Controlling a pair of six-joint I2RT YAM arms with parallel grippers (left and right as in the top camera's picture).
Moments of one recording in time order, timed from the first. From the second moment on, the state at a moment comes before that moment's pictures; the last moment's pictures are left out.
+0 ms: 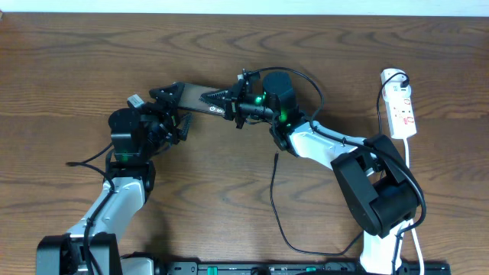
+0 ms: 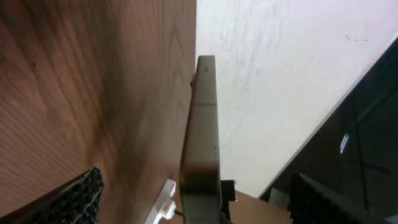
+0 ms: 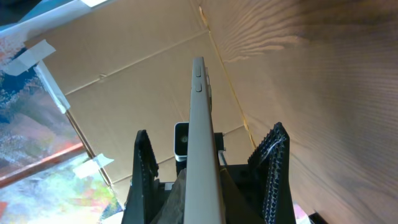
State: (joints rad) left arm 0.02 1.39 0.52 0.55 0.48 -1.62; right arm 0.57 2.02 1.14 0.71 -0.75 1.78
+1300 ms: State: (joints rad) left arm 0.05 1.39 0.52 0.55 0.46 -1.64; right arm 0.61 2.02 1.14 0.71 -0.75 1.79
